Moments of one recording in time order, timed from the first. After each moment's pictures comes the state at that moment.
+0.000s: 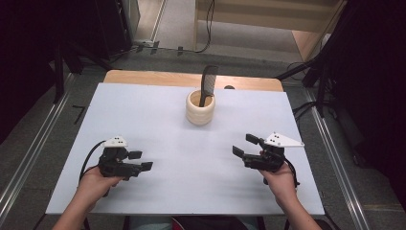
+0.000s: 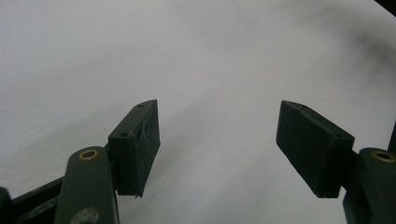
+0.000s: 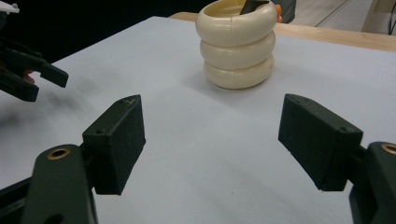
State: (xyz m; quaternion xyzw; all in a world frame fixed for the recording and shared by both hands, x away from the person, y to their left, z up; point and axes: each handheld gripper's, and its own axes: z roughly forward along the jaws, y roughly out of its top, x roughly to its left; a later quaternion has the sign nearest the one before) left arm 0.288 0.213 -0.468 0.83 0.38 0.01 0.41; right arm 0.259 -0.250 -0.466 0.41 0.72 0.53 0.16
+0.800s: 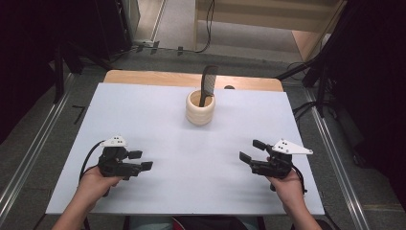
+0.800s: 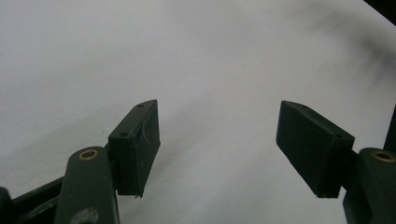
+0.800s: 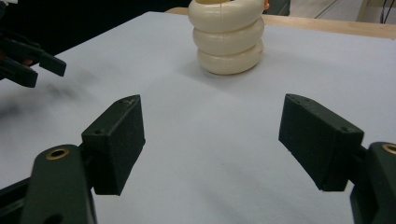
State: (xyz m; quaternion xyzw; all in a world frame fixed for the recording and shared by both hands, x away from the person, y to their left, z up) left arm 0.288 0.213 -0.468 0.83 0.38 0.00 0.42; right arm 0.243 -0.267 -0.473 0.42 0.72 0.53 0.15
